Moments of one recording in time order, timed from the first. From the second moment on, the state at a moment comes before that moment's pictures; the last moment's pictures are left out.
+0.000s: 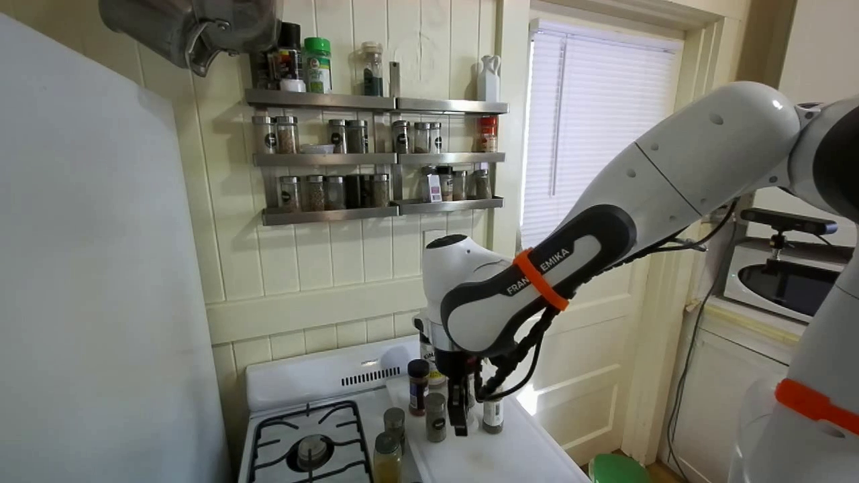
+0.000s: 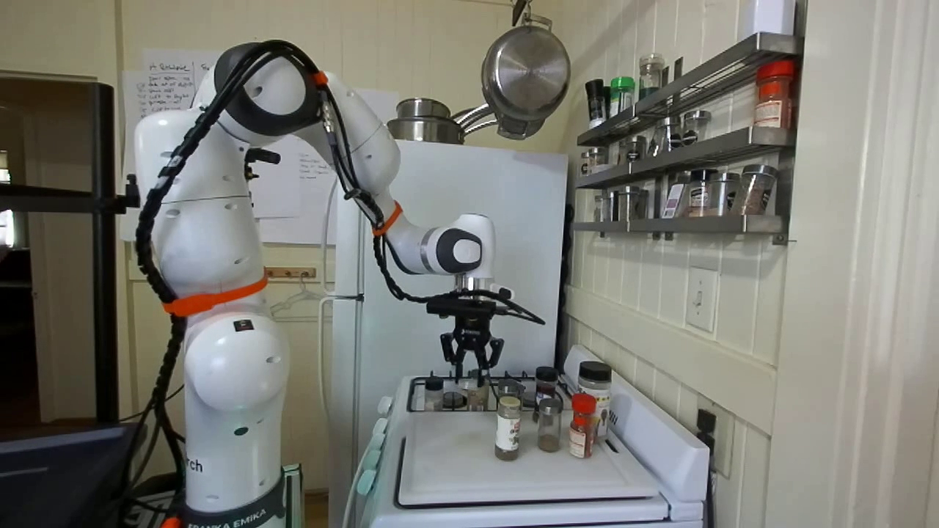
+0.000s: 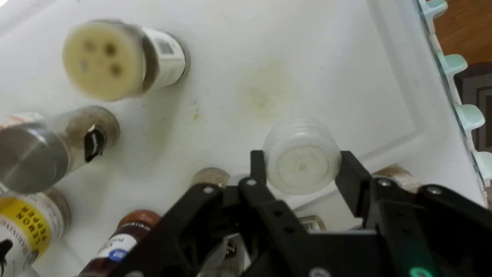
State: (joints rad) arm 0.20 -0.21 0.13 -2.52 -0.07 2.25 -0.38
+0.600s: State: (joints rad) arm 0.19 -0.25 0.13 -2.63 -0.06 2.30 -0.14
